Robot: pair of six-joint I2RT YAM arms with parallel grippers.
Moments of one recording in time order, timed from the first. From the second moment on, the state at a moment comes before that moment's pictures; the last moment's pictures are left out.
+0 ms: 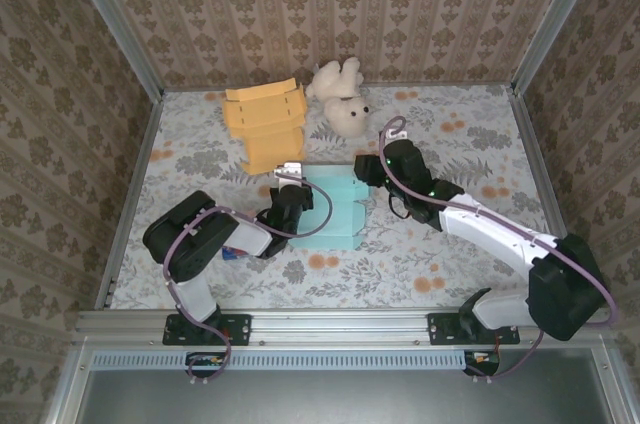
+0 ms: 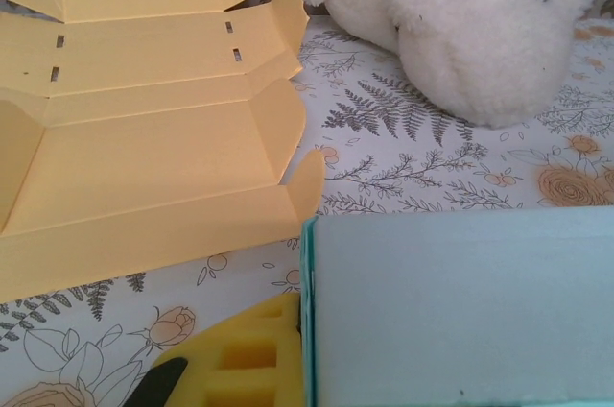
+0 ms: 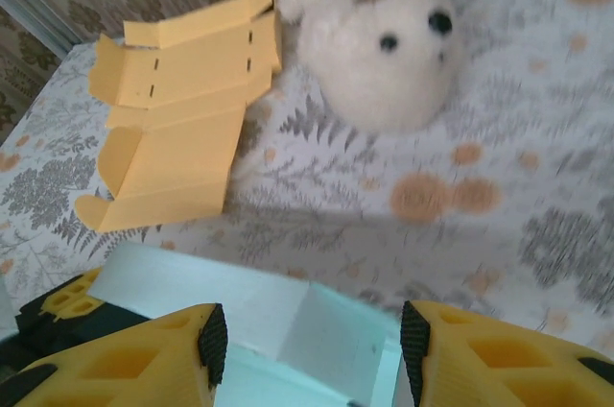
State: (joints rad) left arm -0.81 1.76 0.55 0.86 -0.59 -0.30; right arm 0.59 1.34 0.88 -0.07 0.18 0.52
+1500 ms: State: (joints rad) left arm -0.87 1.79 0.60 0.79 -0.75 -0.31; right arm 0.69 1.54 0.98 -0.08 0.26 0.61
